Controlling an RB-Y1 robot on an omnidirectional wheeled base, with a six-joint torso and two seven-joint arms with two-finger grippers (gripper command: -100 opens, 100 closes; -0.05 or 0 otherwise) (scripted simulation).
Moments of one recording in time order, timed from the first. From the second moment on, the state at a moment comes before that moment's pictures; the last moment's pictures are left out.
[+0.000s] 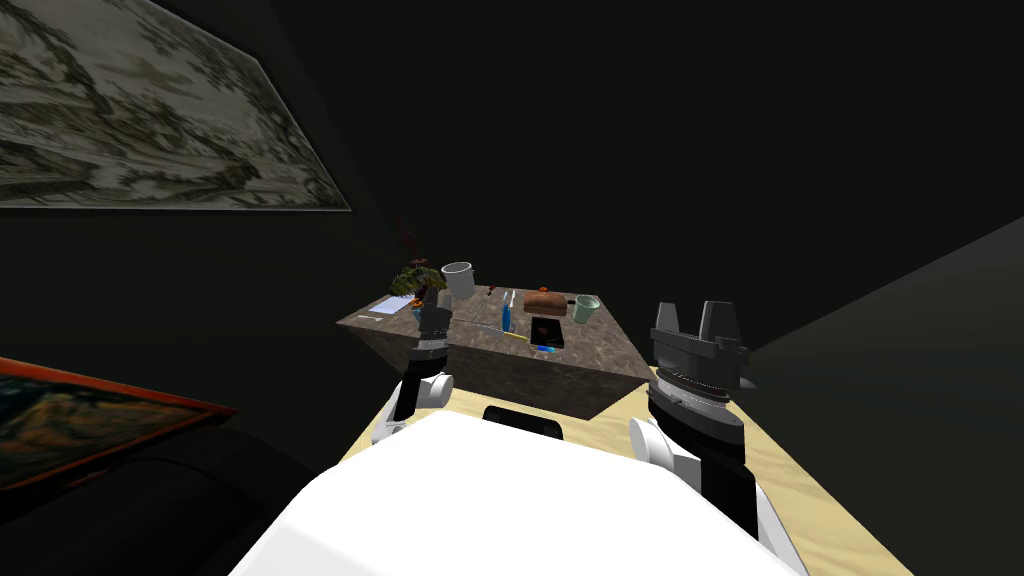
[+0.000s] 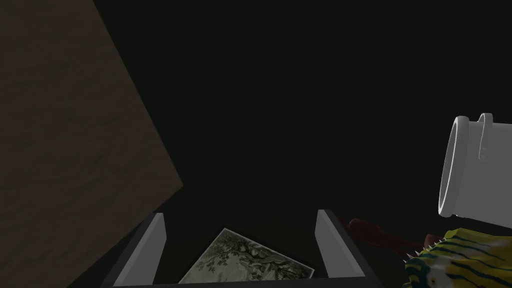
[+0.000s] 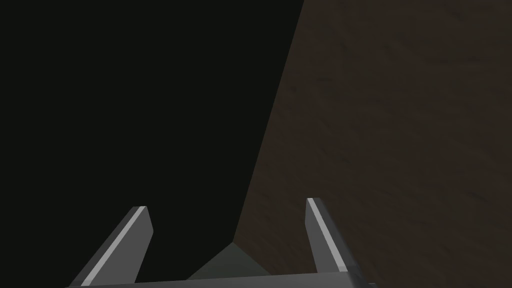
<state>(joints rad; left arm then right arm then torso) 0.47 0.01 0.05 -2.20 0.05 -0.49 -0.11 0.52 0.01 -0.05 -2.35 0.09 -0.62 0.00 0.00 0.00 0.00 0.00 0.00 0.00</state>
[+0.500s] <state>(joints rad) 0.43 0.10 0.07 -2.21 0.03 -0.38 -0.09 0.52 0.01 -0.05 -2.35 0.09 -0.62 0.00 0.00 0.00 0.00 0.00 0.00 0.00</state>
